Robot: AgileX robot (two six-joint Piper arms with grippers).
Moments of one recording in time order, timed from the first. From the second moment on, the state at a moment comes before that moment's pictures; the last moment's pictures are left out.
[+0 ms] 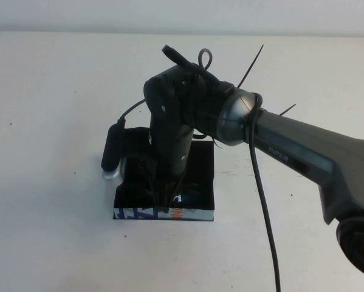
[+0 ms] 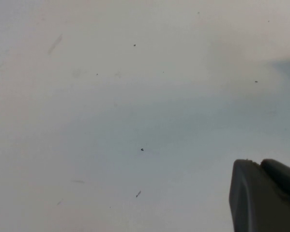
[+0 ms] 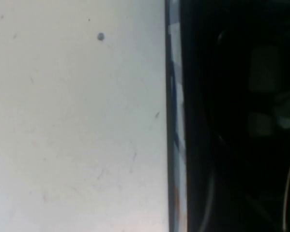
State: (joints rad) right arm 0.79 2.22 -1.99 0.09 1.23 -0.78; left arm -0.06 -0.01 0.03 0.08 0.39 0.01
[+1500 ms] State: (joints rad) right arm 0.82 2.25 -1.99 0.27 0.92 -0.37; left arm -0.06 -0.01 0.03 0.08 0.39 0.01
